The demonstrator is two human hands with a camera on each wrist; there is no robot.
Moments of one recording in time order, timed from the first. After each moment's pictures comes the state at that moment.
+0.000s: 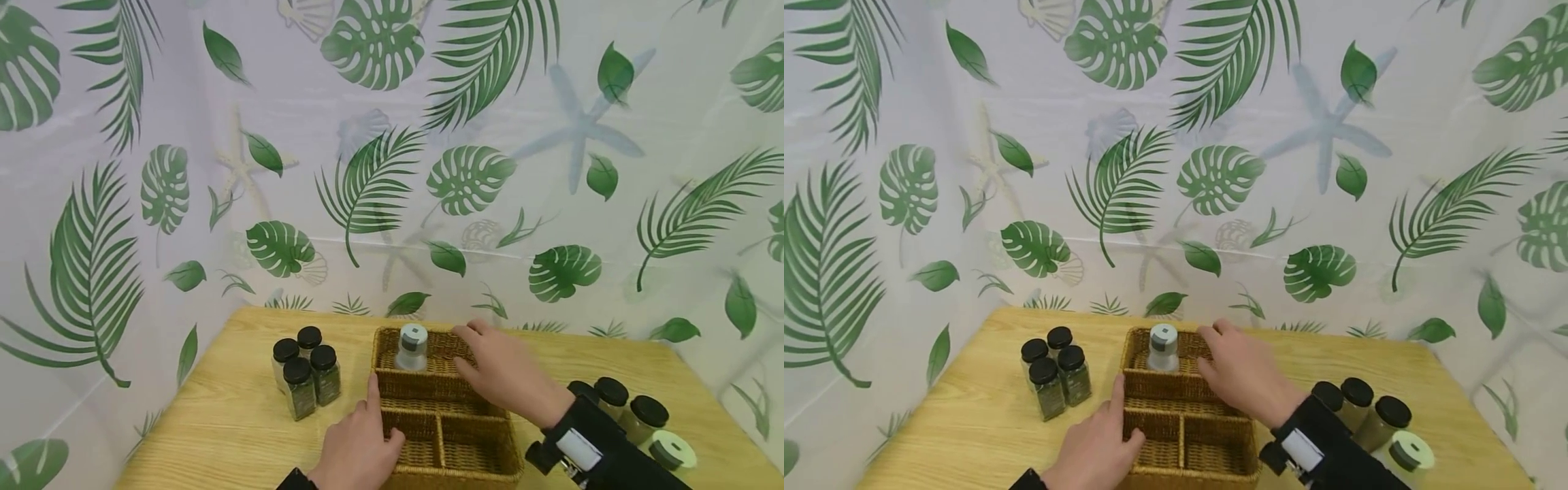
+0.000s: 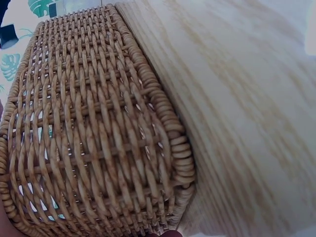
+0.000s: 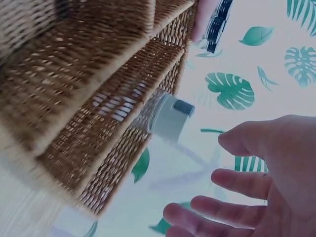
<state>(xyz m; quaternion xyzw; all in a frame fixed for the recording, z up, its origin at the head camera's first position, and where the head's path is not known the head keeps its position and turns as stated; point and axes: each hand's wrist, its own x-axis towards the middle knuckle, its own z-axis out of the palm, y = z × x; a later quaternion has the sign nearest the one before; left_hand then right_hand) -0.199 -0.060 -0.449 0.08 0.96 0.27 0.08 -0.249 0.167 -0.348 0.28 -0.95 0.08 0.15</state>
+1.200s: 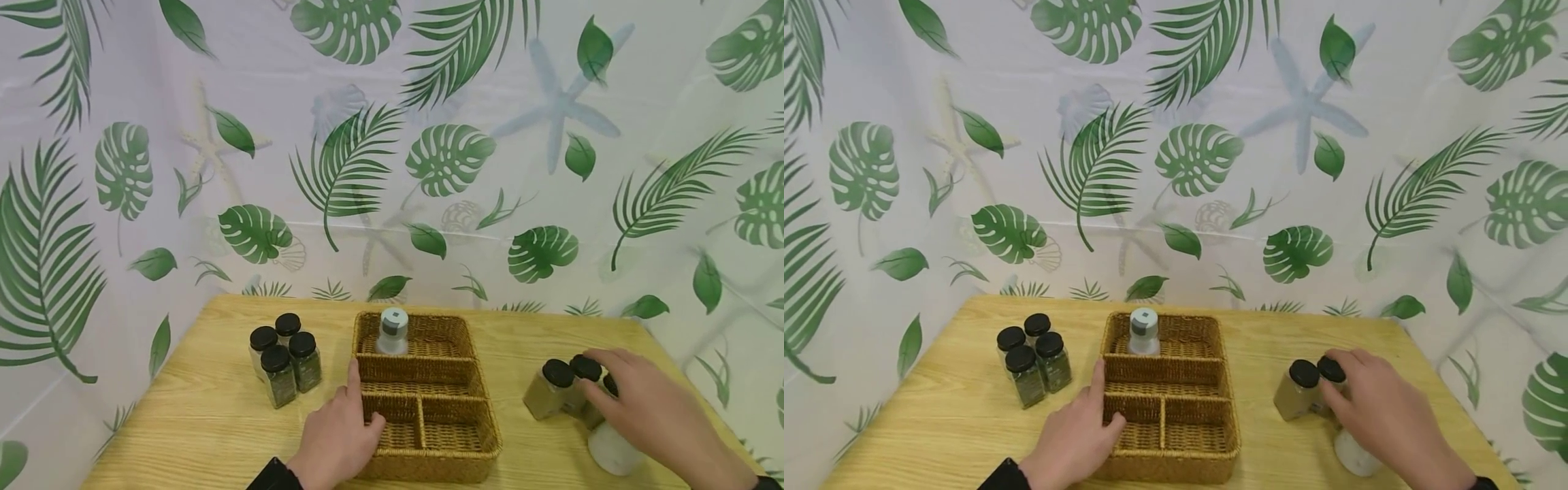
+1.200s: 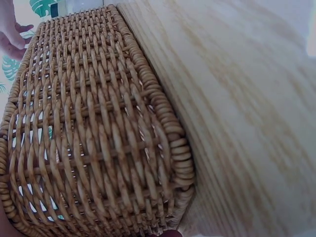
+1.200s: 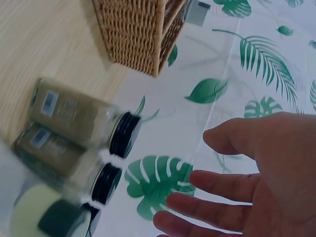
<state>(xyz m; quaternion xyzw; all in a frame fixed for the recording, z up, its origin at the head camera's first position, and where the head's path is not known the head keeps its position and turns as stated) -0.190 -0.059 -0.442 0.09 0.96 0.27 0.07 -0.172 0.329 -0.340 0.10 -0.99 0.06 0.07</state>
